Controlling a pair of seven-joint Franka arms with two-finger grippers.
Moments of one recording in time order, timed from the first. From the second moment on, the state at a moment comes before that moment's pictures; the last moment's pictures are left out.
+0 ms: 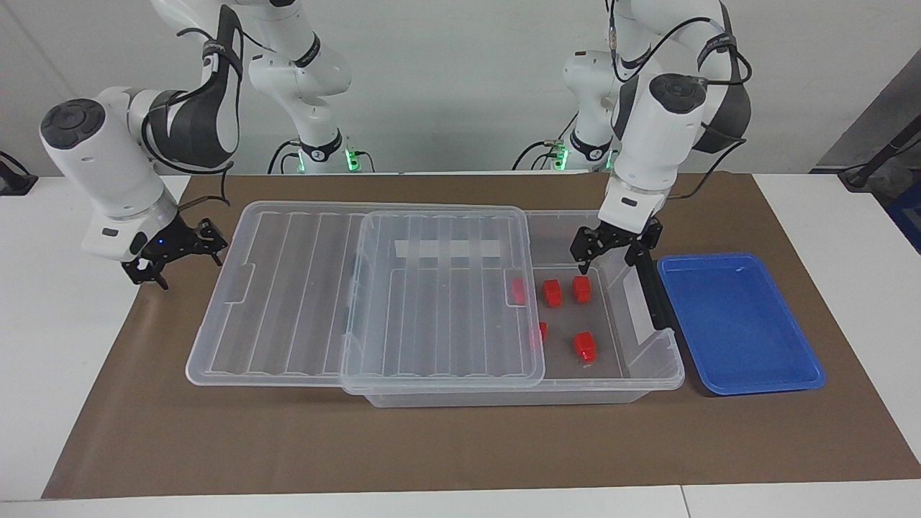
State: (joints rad) left arm -0.32 0.16 -0.02 -1.75 0.03 2.04 -0.47; right arm 0.02 0.16 -0.18 -1.72 -0.04 1.86 -0.69
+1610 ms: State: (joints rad) left arm -0.31 0.44 -0.01 -1.82 0.06 2.44 -0.47; right arm -0.03 -0.03 0.05 -1.60 -0.04 1.58 0.15
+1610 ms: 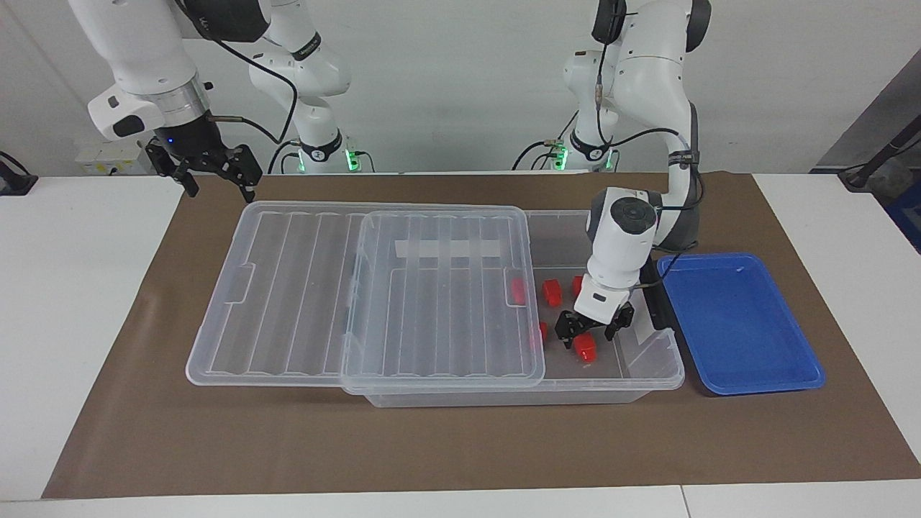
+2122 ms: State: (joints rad) left arm -0.32 0.45 -0.01 -1.84 0.06 2.47 -0.47; right arm -0.03 -0.02 0.05 -1.60 -0.02 1.57 0.15
